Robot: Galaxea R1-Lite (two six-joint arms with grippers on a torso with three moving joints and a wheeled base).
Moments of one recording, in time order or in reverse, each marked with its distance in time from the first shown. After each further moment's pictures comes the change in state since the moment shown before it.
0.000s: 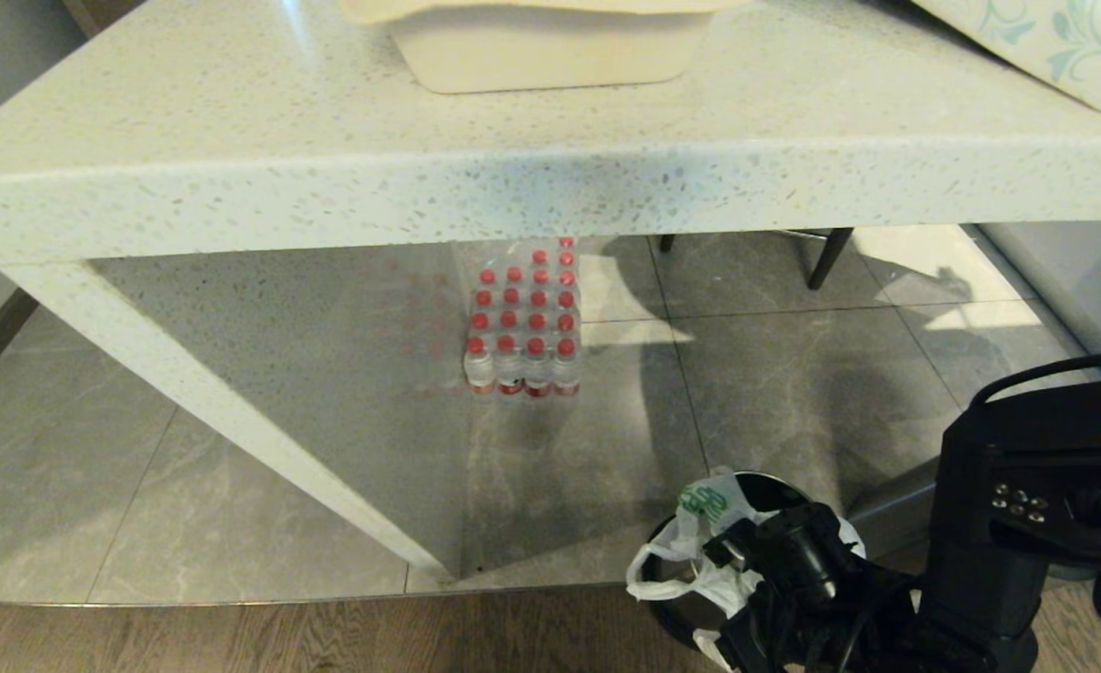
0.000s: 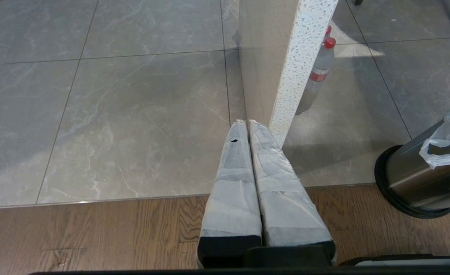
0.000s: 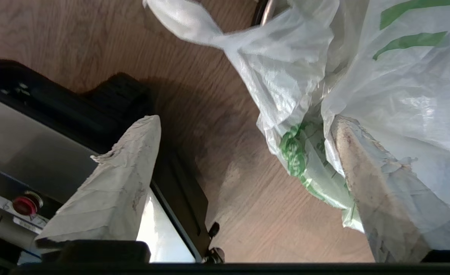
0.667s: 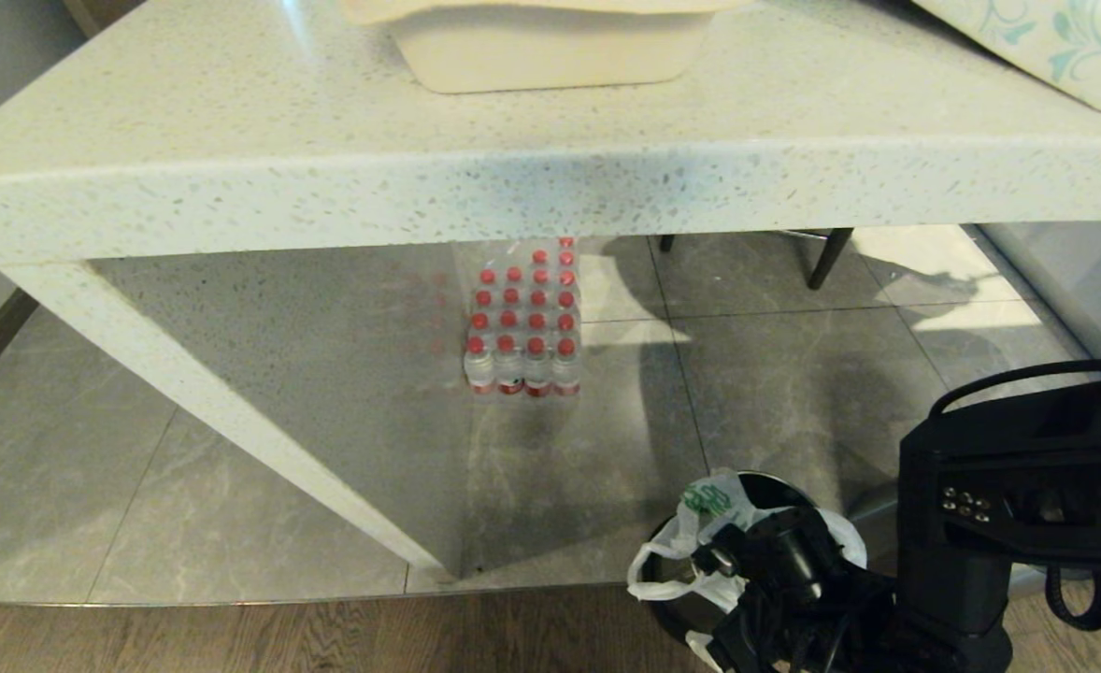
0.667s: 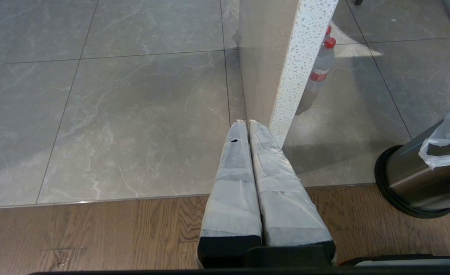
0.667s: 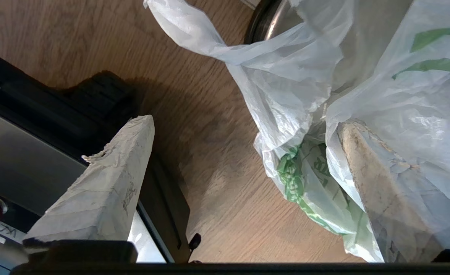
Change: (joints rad) left arm 0.000 0.000 0.000 0.000 0.000 0.000; right arm -0.008 0.080 -0.022 -0.072 -0.003 -0.092
